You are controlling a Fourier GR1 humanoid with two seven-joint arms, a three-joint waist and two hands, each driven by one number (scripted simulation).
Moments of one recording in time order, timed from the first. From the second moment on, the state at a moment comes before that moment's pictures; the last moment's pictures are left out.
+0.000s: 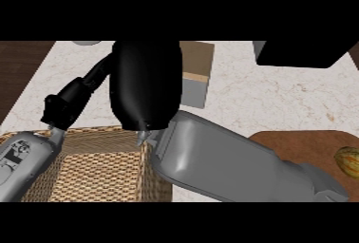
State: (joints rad) left arm -0.47 0.60 -0.42 -1.40 0.32 0.10 0.01; right arm -1.18 -0.02 0.63 -1.37 0.97 -0.02 1.16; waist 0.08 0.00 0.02
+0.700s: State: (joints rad) left arm -0.49 0.60 -0.45 -1.39 0.33 0.12 0.00; right arm -1.29 -0.01 0.54 -0.99 0.95 -0.13 1.08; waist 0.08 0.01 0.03
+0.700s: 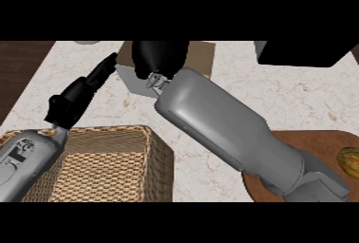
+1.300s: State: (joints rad) left arm -0.53 0.59 -0.48 -1.38 0.34 0.13 -0.01; right arm -1.21 -0.01 0.45 -0.76 0.81 -0.34 1.00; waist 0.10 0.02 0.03
